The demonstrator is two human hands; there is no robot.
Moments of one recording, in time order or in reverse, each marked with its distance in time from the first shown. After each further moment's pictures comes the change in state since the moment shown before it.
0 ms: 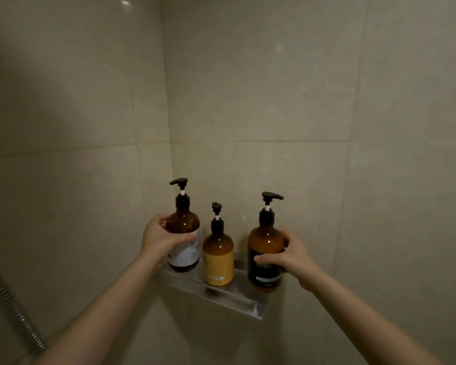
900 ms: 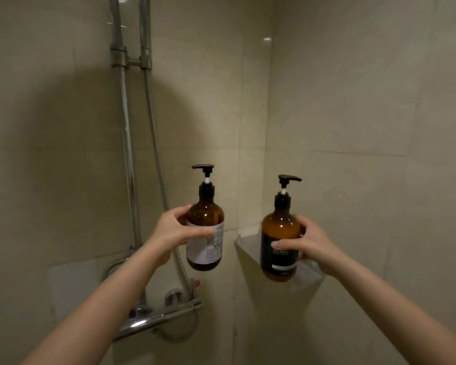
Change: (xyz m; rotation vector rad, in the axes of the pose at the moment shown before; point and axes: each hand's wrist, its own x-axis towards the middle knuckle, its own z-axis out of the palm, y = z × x) left_hand -0.269 0.118 -0.059 0.081 0.265 -0.008; right_hand -0.067 -0.066 -0.034 0.113 -0.685 -0.271
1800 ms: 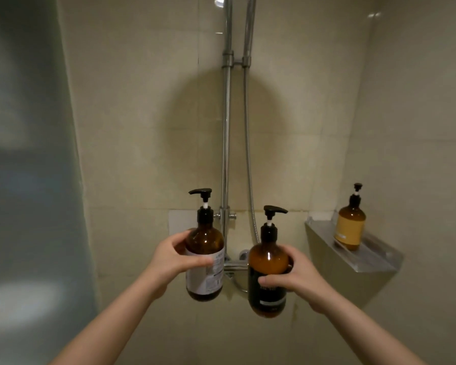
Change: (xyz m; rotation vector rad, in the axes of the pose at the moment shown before) left_hand -0.230 -0.021 -0.066 0.080 0.325 -0.132; right_hand -0.126 -0.001 0.134 0.018 -0.464 -0.104
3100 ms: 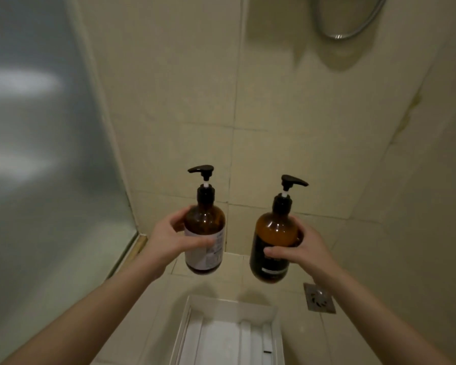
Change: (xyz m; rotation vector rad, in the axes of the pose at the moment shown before) left_hand -0.170 -0.718 0.084 0.047 0.212 -0.306; right_hand -0.040 0.666 0.328 0.133 -0.112 0.120
